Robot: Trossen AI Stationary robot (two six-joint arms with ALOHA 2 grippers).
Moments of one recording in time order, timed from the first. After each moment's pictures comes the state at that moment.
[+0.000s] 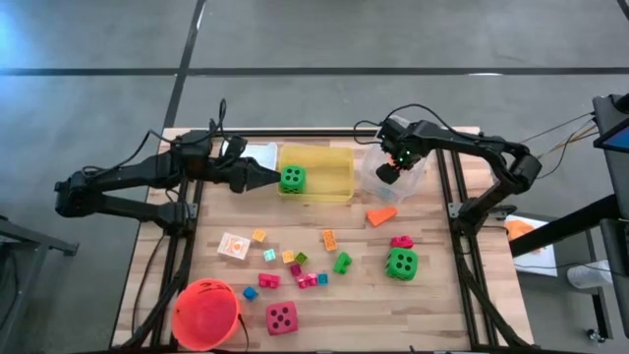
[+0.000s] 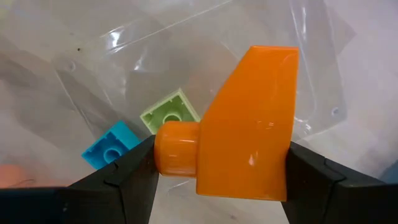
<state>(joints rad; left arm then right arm) 0.19 0.95 0.93 -0.13 0.24 -0.94 -0.68 1.56 1.02 -0.92 0.04 0.25</state>
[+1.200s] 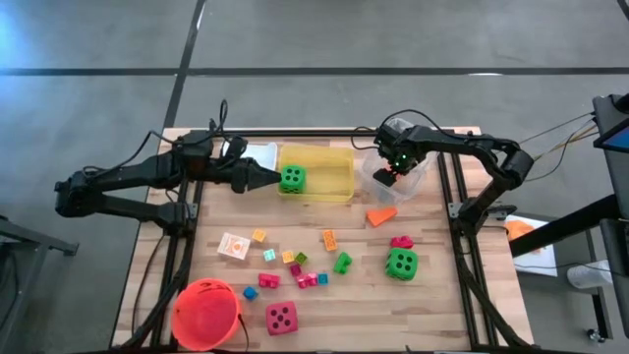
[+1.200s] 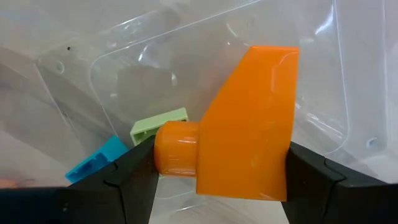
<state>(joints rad) 0.19 0.95 0.93 -0.13 0.24 -0.94 -0.68 1.63 0.97 -0.84 0.00 0.28</state>
